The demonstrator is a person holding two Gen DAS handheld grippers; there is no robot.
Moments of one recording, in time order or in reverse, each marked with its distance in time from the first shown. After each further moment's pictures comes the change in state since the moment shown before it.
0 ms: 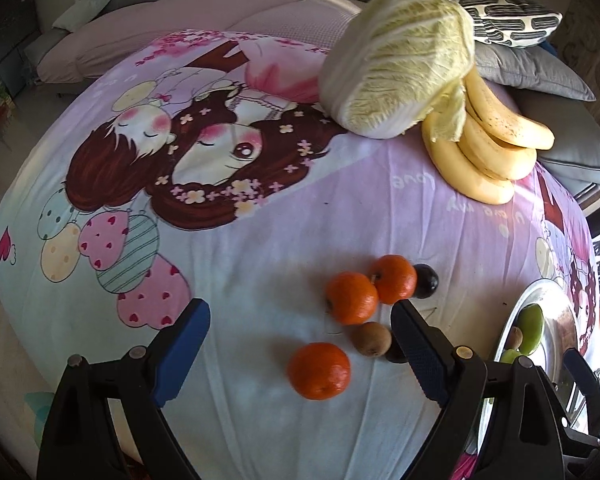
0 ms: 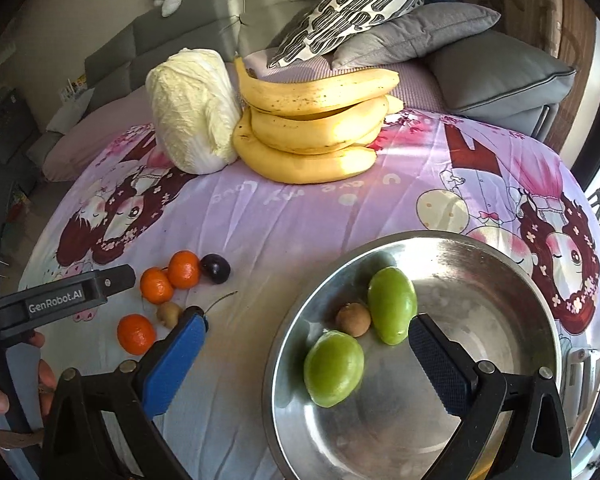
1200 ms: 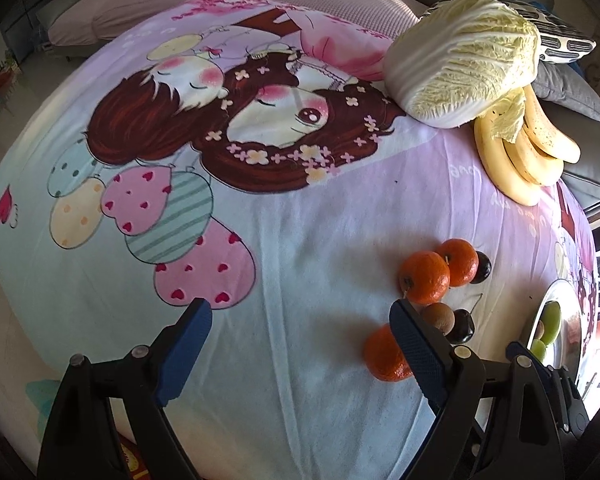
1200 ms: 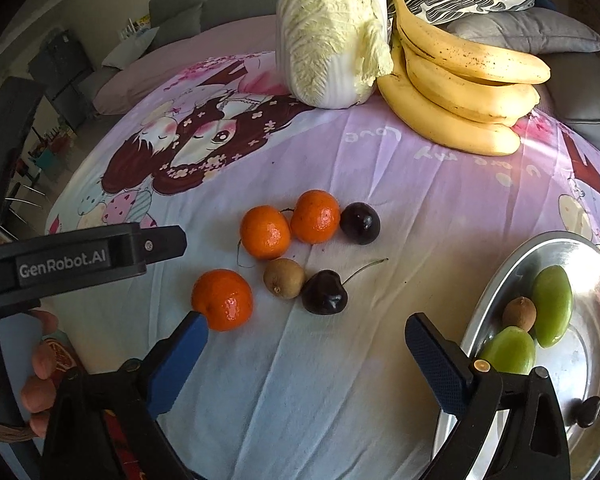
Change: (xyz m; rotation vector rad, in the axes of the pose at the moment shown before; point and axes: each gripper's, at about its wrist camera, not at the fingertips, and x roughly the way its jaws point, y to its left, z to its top) left arm 0.016 0.055 -0.011 -0.089 0.075 -0.038; right arm 0.051 0.088 -0.018 -0.190 0.128 0.149
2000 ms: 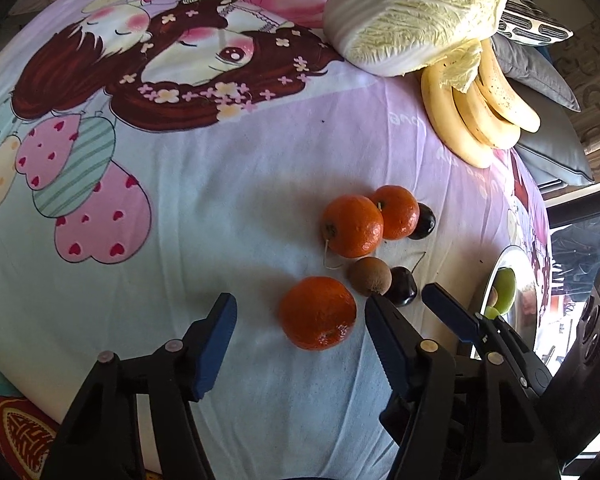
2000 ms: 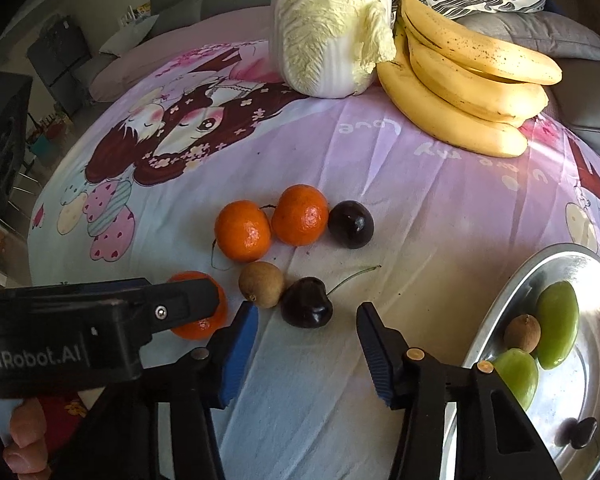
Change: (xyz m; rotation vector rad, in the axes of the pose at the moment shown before) left arm 0.026 -0.028 -0.012 0.003 0.142 -0.222; right arm 0.020 -0.004 0.006 -0.033 0.019 -0.038
